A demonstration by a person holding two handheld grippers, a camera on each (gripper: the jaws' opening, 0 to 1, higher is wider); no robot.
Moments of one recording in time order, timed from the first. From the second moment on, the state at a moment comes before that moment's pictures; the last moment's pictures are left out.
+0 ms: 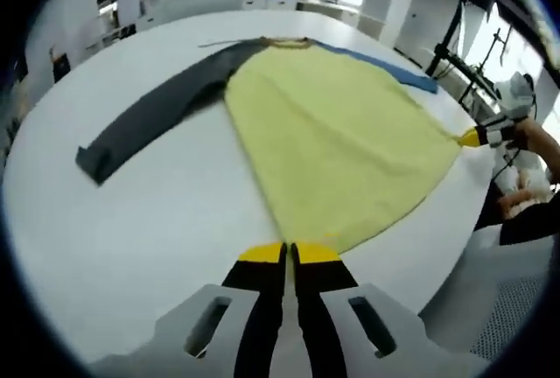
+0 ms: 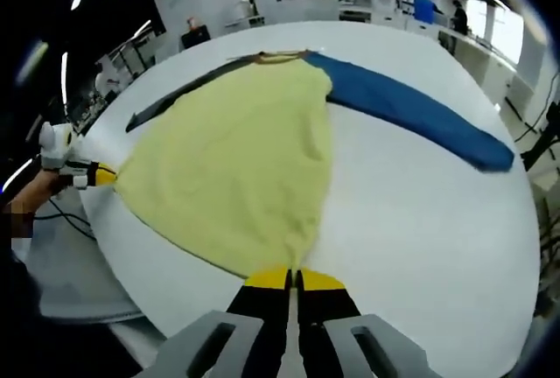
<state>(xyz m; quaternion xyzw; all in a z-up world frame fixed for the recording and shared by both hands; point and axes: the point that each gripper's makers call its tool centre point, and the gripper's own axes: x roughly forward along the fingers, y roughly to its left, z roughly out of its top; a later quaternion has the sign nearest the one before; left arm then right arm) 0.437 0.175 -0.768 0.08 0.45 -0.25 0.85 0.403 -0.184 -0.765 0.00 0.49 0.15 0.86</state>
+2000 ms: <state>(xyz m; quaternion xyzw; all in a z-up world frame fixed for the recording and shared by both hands) 0.469 0.146 -0.703 0.05 0.27 -0.32 0.90 0.507 -0.340 -0.716 0.07 0.34 0.04 0.94</state>
